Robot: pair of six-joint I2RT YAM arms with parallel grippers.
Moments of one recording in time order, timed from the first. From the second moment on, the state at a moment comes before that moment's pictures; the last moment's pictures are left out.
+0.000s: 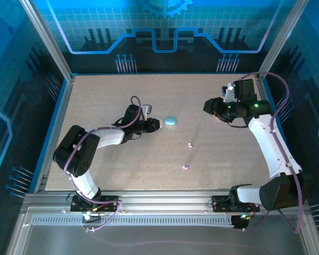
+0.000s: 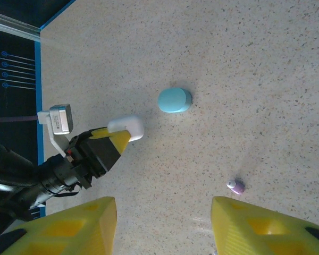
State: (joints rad) left arm -0.43 1.74 0.85 0.24 0.35 -0.56; right arm 0.12 1.30 1.31 -0.90 -0.46 0.53
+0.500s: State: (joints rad) left arm -0.43 1.68 0.79 0.35 0.40 -0.56; right arm 0.11 1.30 1.29 -0.87 -0.50 0.54
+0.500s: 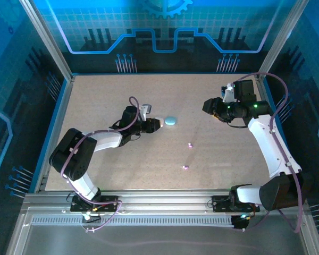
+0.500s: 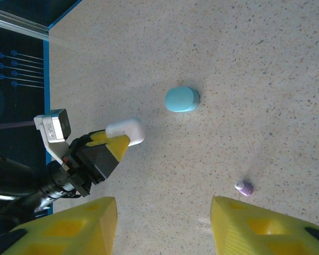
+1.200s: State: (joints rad) left arm -0.42 1.90 0.92 0.27 0.42 -0.71; right arm 0.08 1.31 1.24 -0.85 -0.56 0.53
